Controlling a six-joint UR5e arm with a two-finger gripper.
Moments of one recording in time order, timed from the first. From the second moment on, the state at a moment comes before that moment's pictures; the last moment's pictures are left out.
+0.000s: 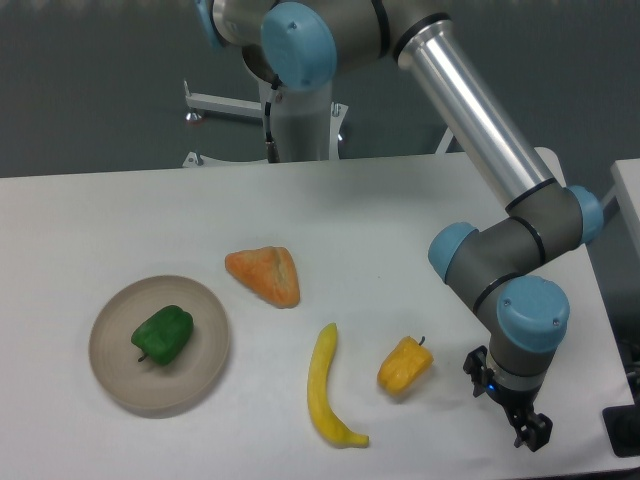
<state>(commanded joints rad) 2.35 -2.57 -0.74 -1.18 1.56 1.55</state>
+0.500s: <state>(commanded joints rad) 2.34 -2.53 -0.78 -1.18 1.56 1.49</state>
